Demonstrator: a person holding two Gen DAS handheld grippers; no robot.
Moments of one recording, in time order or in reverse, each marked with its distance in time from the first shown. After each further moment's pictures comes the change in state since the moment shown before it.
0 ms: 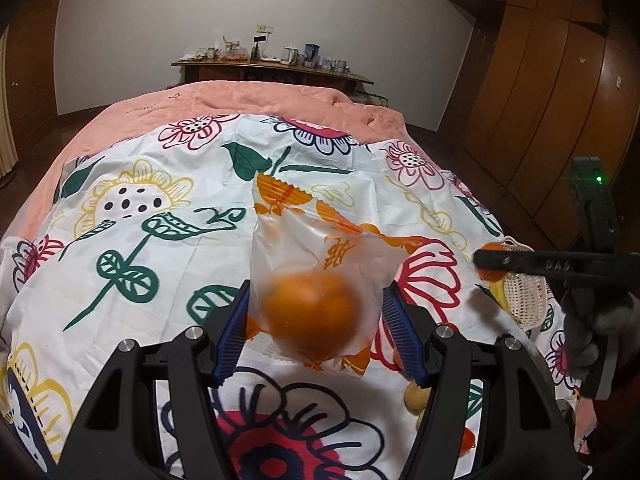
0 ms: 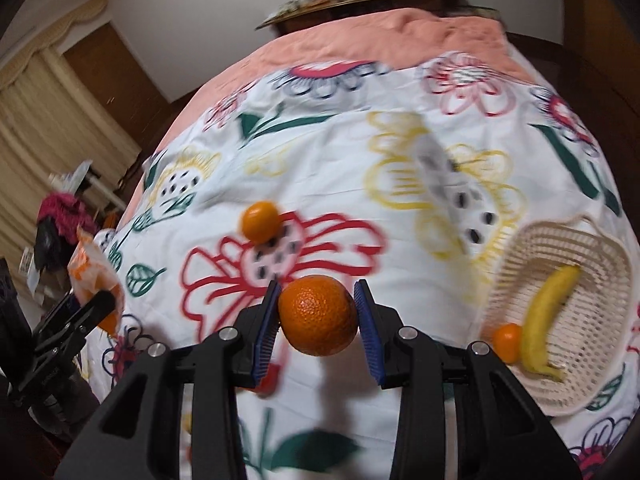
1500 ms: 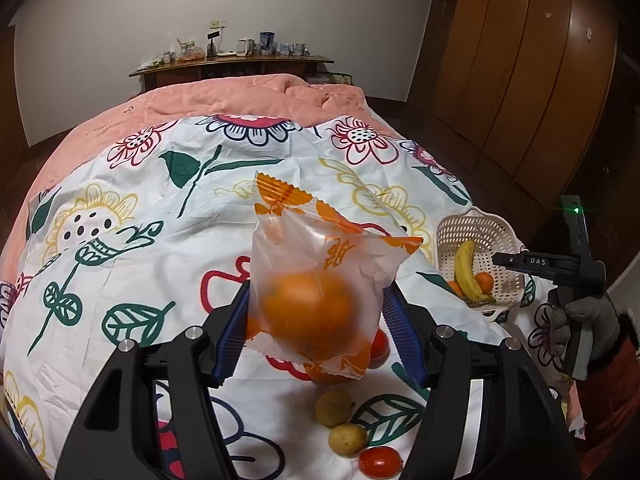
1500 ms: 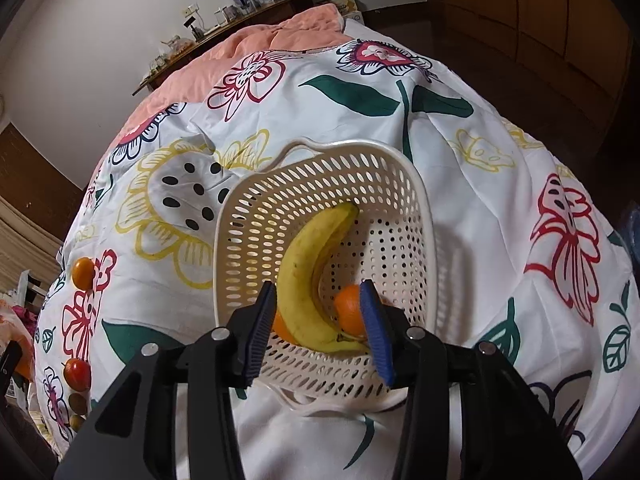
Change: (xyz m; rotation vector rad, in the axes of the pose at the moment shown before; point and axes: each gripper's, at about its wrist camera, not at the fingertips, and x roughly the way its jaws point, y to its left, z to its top) left arm 0.020 -0.082 0.009 0.147 0.066 -0.057; right arm -0.028 -0.188 -0.059 0.349 -0.091 -0.225
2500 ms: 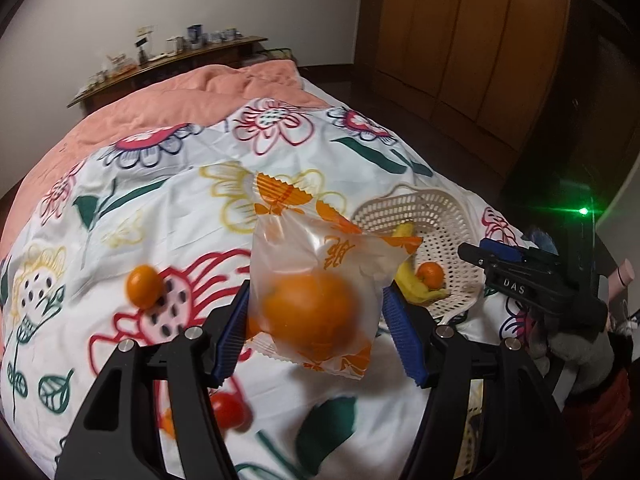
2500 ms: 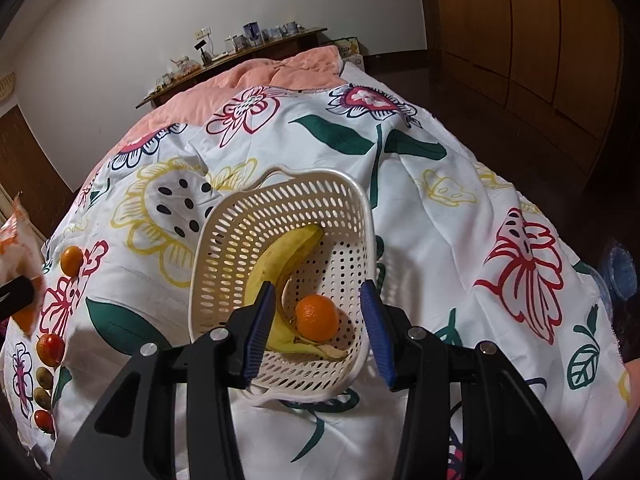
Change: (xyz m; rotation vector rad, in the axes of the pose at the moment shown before) left arm 0.064 -0.131 0.036 0.222 0.118 -0.094; right arm -0.031 -0.014 -0.019 -0.094 -0.173 -0.066
